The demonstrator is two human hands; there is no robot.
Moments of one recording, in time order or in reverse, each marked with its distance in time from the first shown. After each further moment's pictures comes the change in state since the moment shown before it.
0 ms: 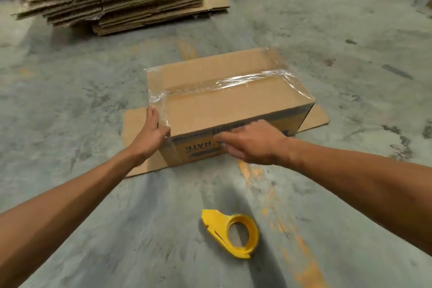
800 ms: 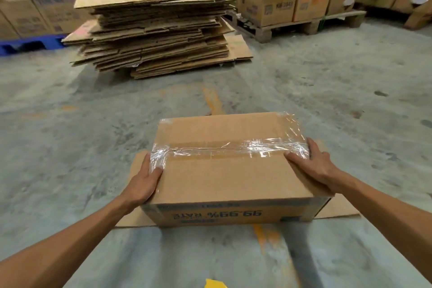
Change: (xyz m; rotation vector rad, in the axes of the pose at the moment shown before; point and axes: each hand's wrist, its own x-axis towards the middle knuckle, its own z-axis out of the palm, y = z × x) left_hand -0.003 -0.017 -0.027 -0.019 0.217 -0.259; right_hand -0.003 0.155 0.057 0.932 -0.014 1.022
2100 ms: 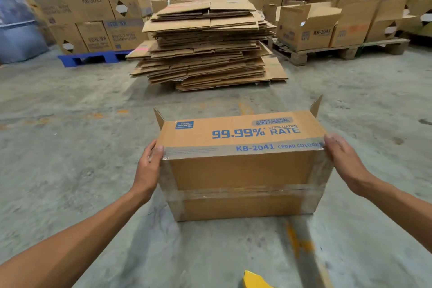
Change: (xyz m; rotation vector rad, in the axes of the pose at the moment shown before) left_hand -0.052 -0.024 -0.091 -0.581 0.386 0.199; right_hand -0.060 -0.074 0.009 0.503 0.095 -0.425
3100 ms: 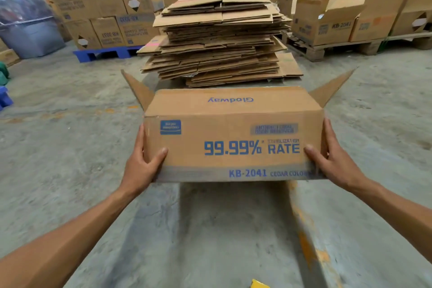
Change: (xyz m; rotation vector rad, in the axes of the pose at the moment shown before) left_hand 0.009 0.004 -0.034 0.317 0.024 0.216; right_hand 0.011 -0.008 0.038 -0.321 -0.214 -0.245
